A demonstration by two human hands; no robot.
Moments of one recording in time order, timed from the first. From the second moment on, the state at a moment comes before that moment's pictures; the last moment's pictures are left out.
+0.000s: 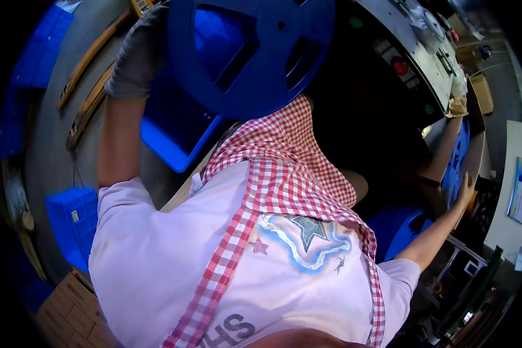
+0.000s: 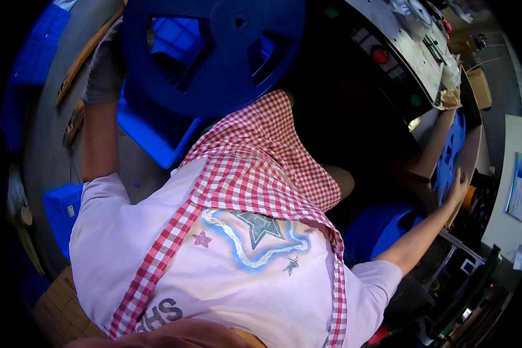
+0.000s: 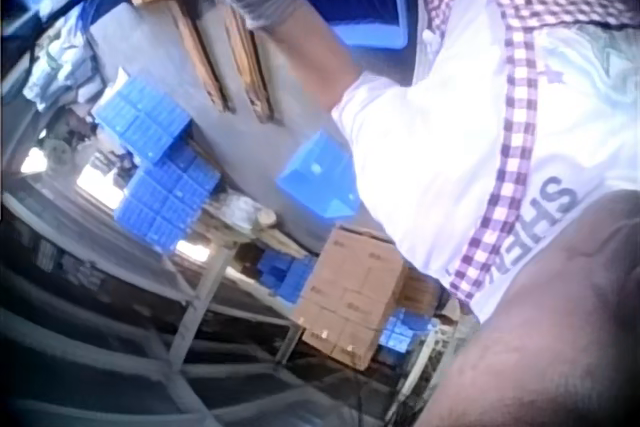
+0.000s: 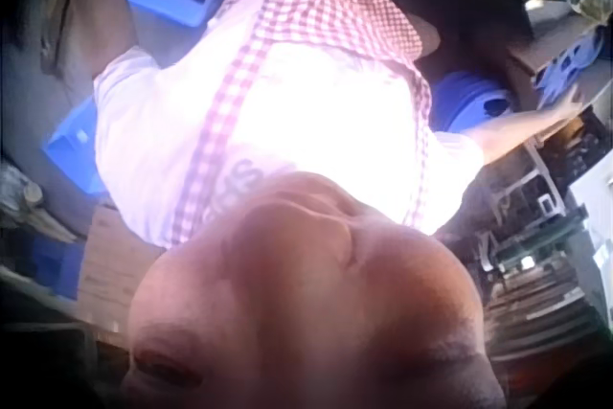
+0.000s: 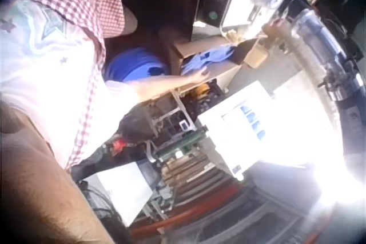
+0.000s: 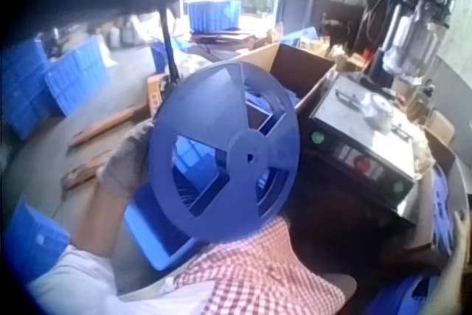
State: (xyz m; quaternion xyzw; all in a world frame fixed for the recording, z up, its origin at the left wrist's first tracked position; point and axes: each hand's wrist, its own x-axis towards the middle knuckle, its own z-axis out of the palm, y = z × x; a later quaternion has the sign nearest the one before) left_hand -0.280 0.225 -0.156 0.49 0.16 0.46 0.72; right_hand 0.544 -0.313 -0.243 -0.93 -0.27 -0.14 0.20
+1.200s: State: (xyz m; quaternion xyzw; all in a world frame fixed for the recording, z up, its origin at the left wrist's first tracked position) left_hand -0.229 0.100 -0.201 0.60 0.15 0.14 0.78; right_hand 0.029 -0.156 -0.194 -0.48 -0.16 0.49 0.71
